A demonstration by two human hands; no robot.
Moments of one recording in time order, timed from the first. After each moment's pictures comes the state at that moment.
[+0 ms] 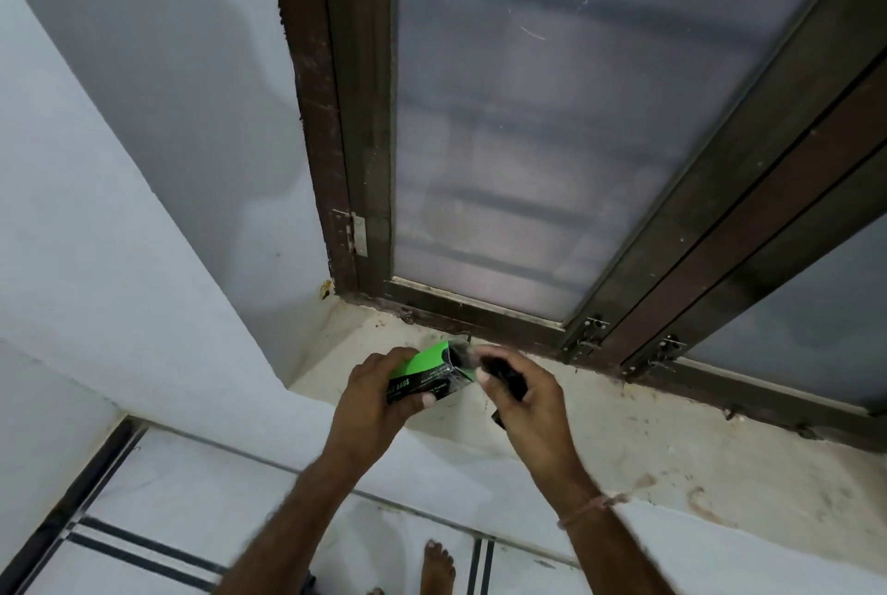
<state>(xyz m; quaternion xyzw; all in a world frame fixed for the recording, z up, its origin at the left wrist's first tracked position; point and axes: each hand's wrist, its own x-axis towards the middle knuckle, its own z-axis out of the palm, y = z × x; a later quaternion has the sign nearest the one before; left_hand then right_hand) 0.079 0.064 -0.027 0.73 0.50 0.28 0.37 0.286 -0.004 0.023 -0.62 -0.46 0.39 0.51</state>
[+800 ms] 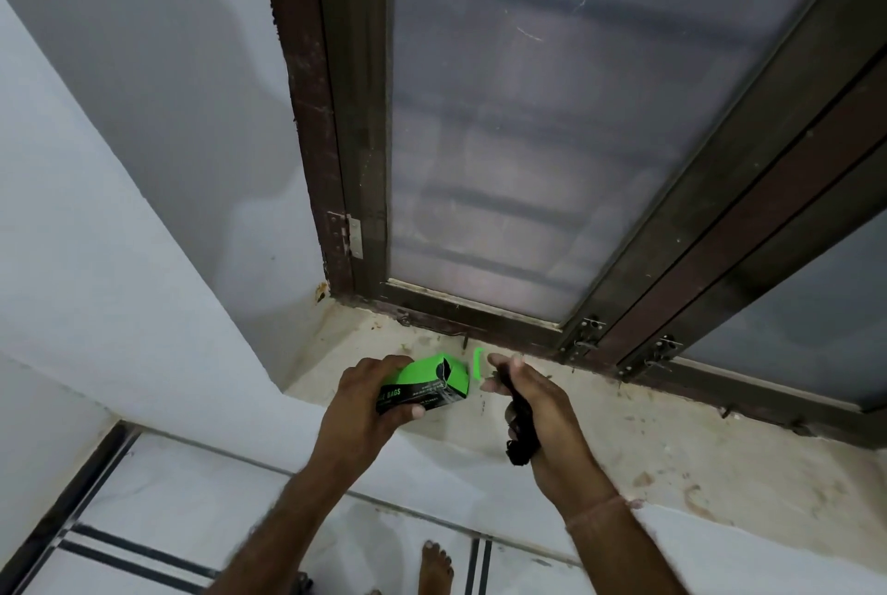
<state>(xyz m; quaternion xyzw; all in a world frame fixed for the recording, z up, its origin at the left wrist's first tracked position) 0.069 0.061 -0.025 0.74 0.50 0.28 0.36 0.297 -0.008 0.025 -0.61 -0.23 0.54 0.53</state>
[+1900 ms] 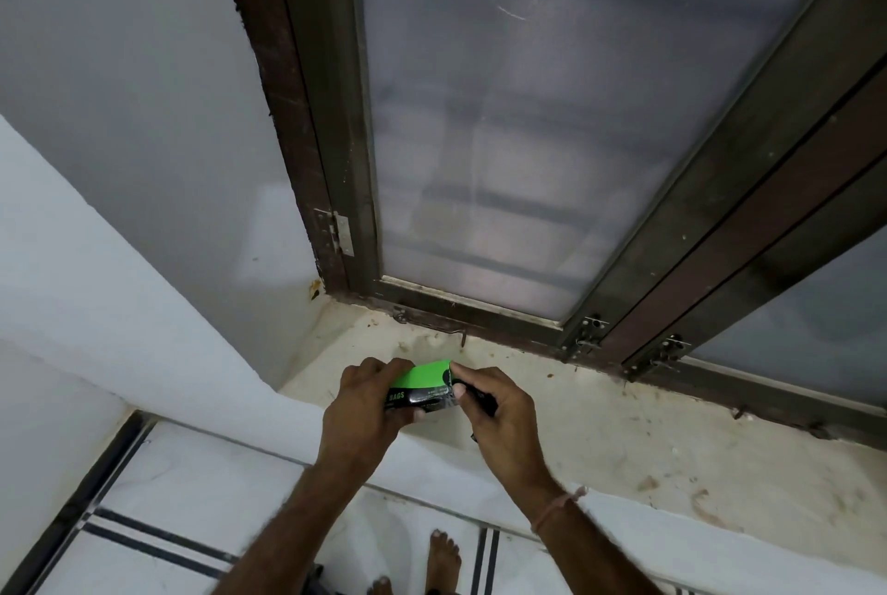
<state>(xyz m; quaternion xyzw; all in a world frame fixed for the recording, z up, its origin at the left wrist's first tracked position) 0.092 0.059 -0.020 0.76 0.57 0.16 0.26 0.284 0.009 -0.041 -0.63 -0.50 0.34 0.49</state>
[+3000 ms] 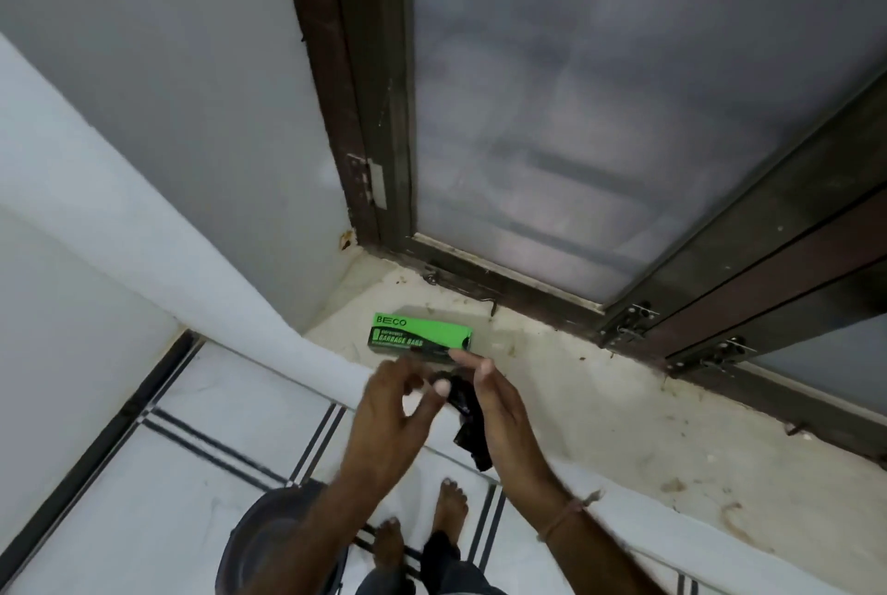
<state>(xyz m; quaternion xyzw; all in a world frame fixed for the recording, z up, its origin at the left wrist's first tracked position) 0.108 0.004 -0.013 0.64 0.61 0.29 0.37 0.261 -0.012 -0.013 -0.59 -0.38 0.57 0.42</state>
